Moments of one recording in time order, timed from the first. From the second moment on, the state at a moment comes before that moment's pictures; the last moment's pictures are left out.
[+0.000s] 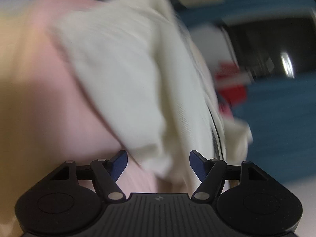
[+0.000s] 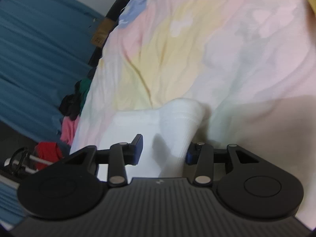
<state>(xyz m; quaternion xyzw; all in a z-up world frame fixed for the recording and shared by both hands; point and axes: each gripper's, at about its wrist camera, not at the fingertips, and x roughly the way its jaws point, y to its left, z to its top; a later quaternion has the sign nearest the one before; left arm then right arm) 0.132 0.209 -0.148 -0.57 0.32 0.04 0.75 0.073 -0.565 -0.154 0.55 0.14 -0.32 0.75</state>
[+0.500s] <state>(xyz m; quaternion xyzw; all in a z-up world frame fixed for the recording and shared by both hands) 0.119 0.257 -0.109 -0.57 0.24 0.10 0.78 0.069 -0.580 -0.156 0.55 0.11 -0.34 0.76</state>
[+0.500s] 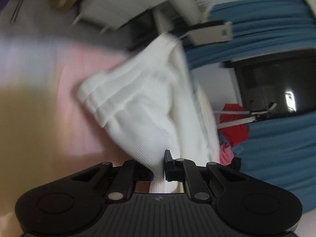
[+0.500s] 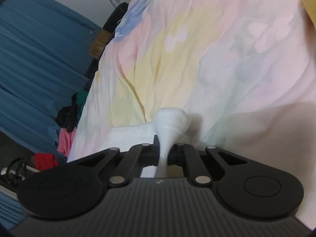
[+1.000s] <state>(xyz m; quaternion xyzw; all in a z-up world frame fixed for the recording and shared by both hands) 0.064 0.313 -0.064 -0.45 0.38 0.11 0.80 0.028 -0.574 -0.137 0.50 0.15 -0.44 0.74</state>
